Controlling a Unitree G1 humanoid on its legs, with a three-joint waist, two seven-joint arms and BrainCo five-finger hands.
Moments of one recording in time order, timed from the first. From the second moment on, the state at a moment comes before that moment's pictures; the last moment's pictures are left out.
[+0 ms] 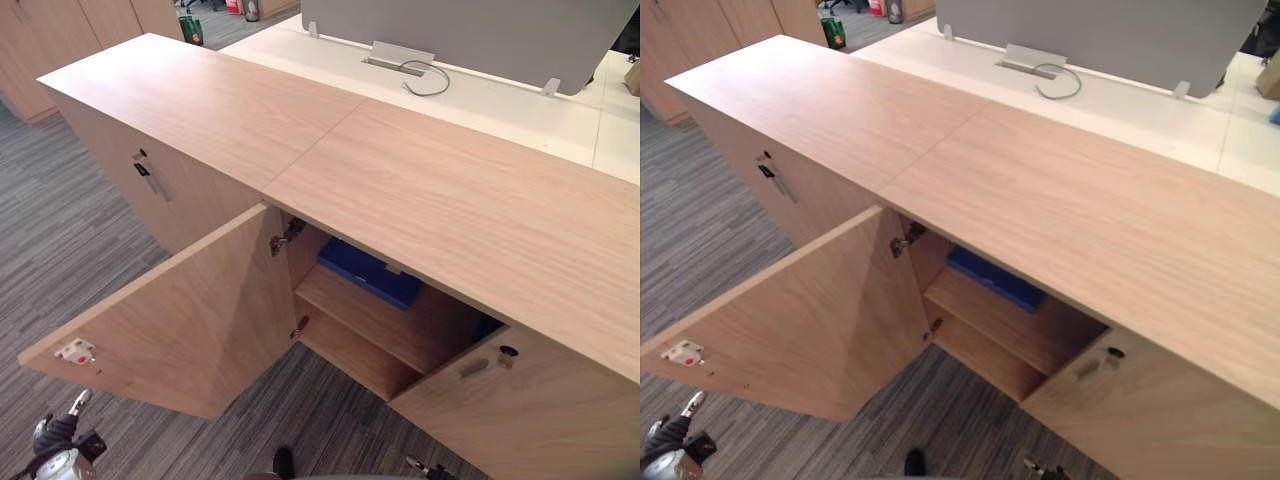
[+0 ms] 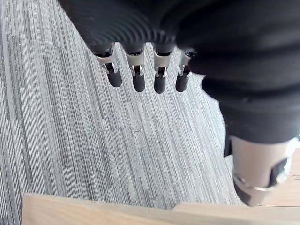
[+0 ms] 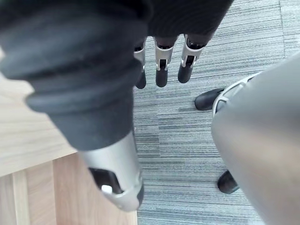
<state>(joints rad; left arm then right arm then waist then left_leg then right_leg) -0.05 0.49 0.75 1.03 -0.20 -0.01 0.07 0.03 -0.03 -0.52 1.21 0.13 0.00 -0.01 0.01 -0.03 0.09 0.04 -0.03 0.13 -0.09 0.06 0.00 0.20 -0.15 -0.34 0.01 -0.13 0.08</state>
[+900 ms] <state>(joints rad) 0.04 0.45 0.32 0.53 0.03 -0.03 0.04 0.07 -0.04 -0.43 1.17 0.09 0.00 0.02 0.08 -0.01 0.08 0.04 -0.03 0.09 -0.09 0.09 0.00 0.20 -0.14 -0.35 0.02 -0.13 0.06</state>
